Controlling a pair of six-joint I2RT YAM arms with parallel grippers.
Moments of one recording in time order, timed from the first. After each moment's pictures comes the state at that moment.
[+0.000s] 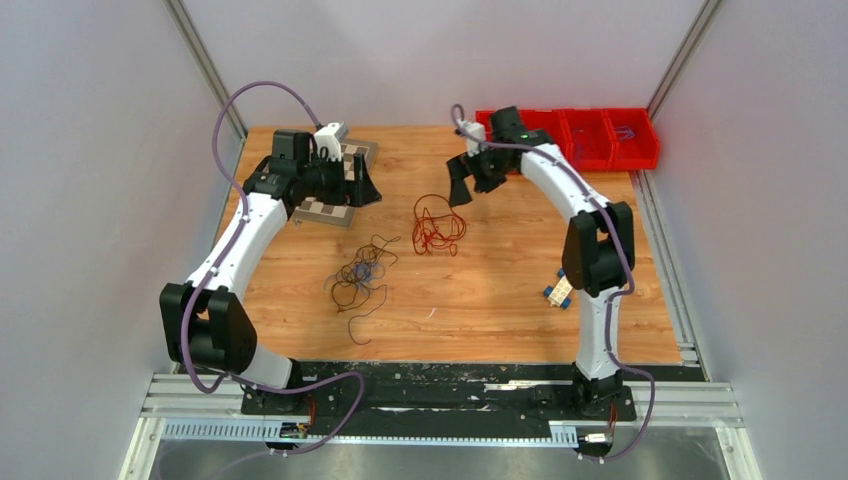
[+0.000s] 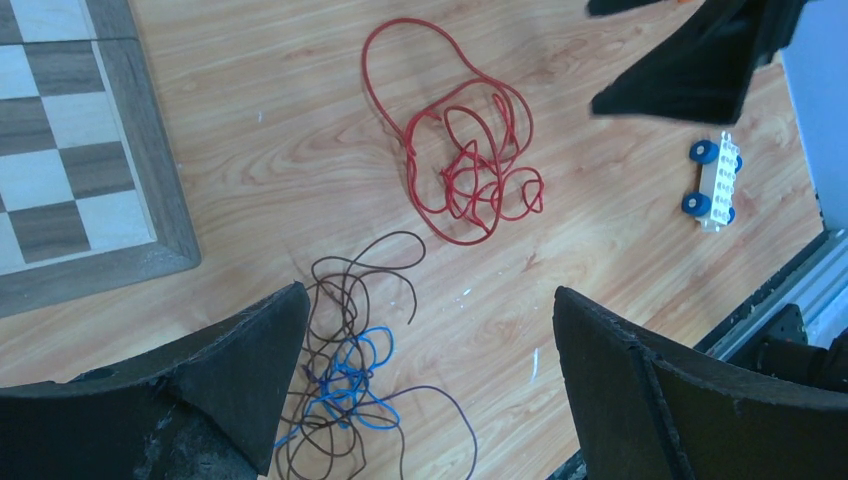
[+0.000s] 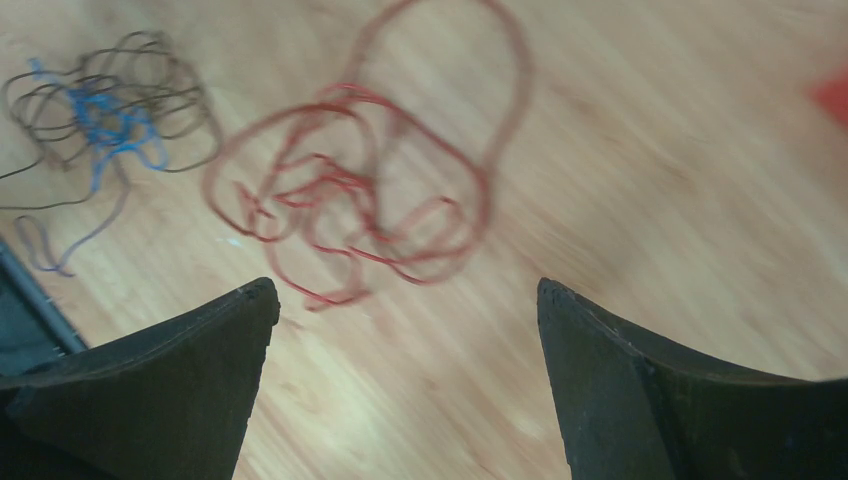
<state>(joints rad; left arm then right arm) -0.16 1.48 1.32 -0.54 0.51 -0.14 0.29 2.11 1.92 -0.82 -0.51 -0.21</state>
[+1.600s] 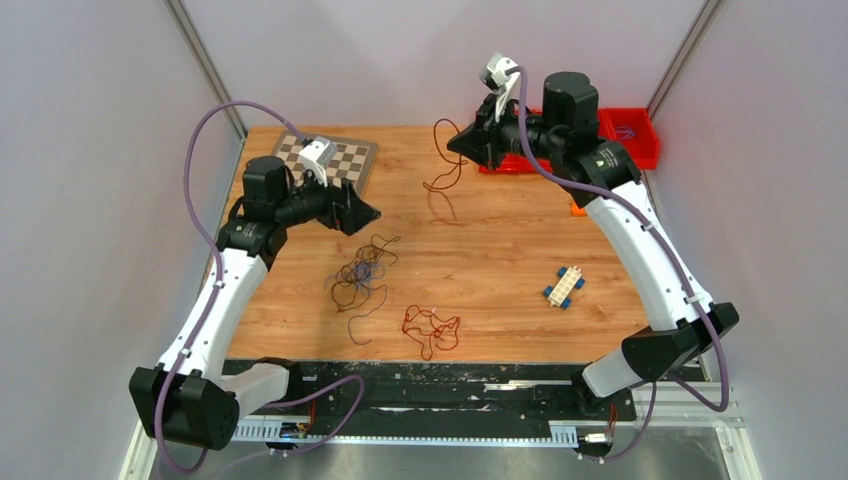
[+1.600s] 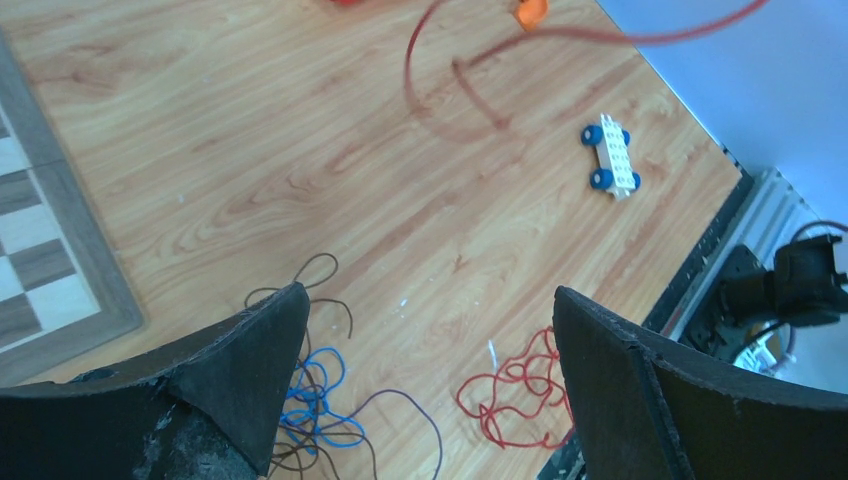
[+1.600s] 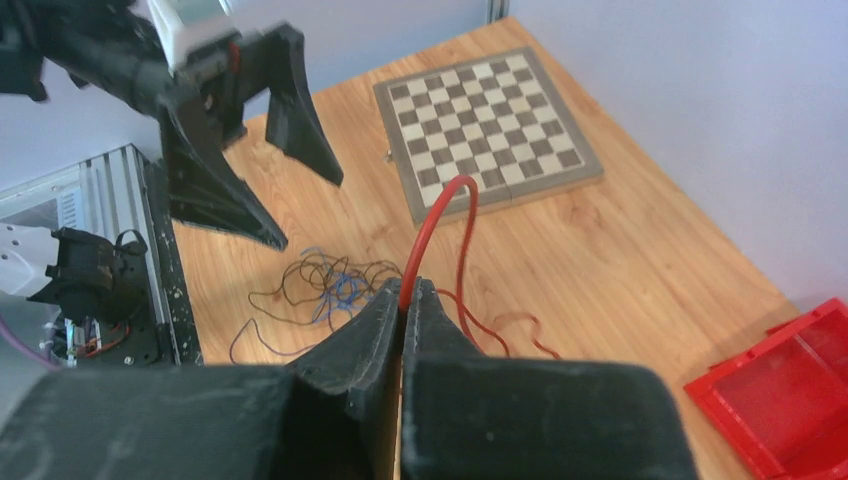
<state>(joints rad) -0.16 1.12 1.07 -0.35 0.68 -0.11 0.47 1.51 1.83 -0.55 -0.63 -0.08</state>
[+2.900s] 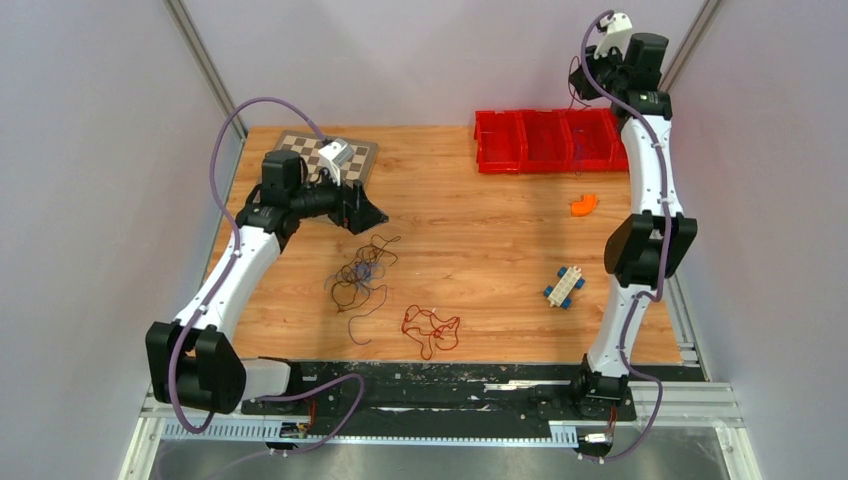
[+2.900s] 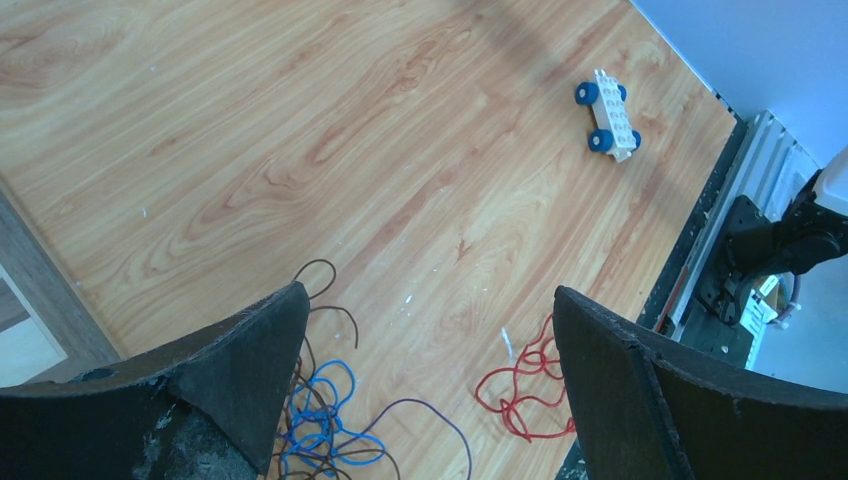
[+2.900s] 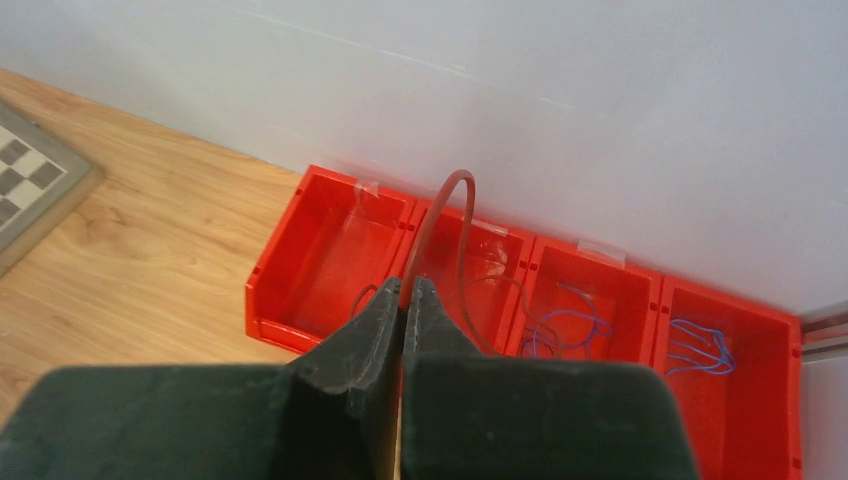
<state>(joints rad) -0.16 1.28 1.08 -0.32 0.81 0.00 -0.09 2.09 2.30 -0.47 -0.44 -0.14</state>
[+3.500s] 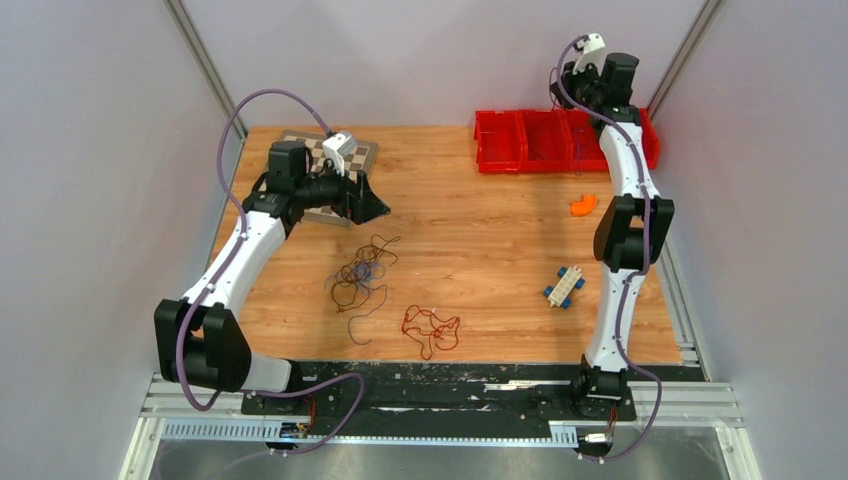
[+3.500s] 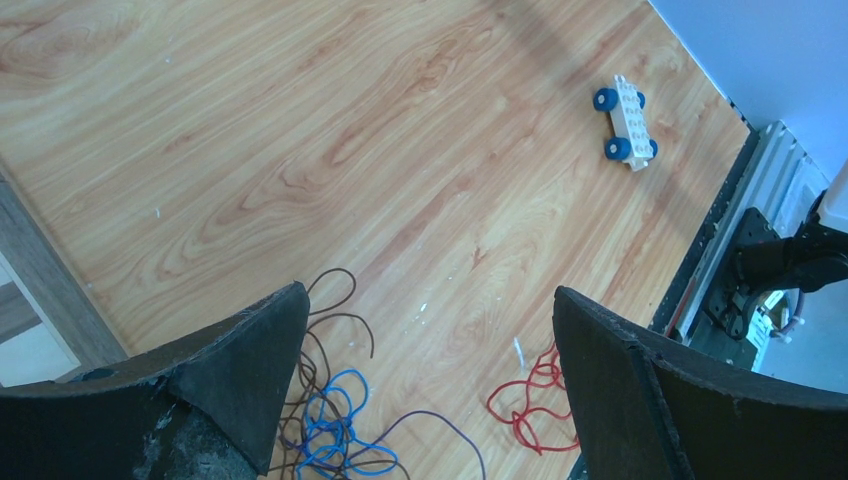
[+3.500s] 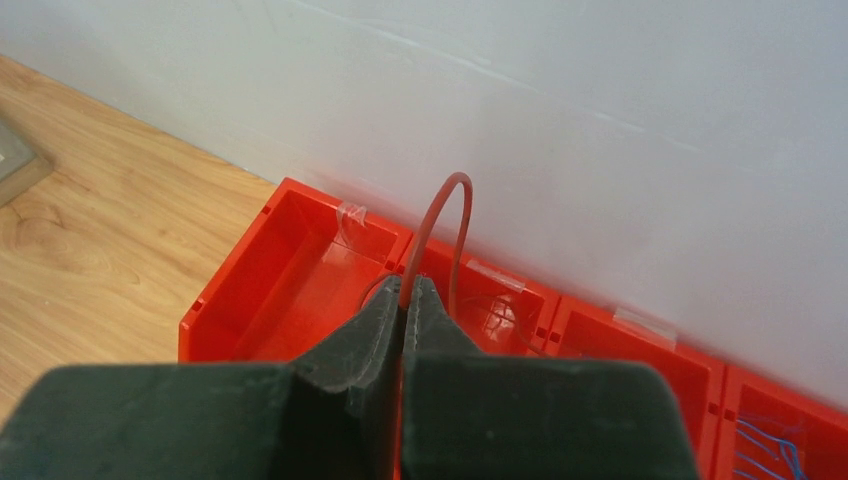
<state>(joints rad) -0.16 1.38 1.16 -0.33 0.80 -0.01 -0.08 2.33 2.31 -0.21 -0.51 -0.16</state>
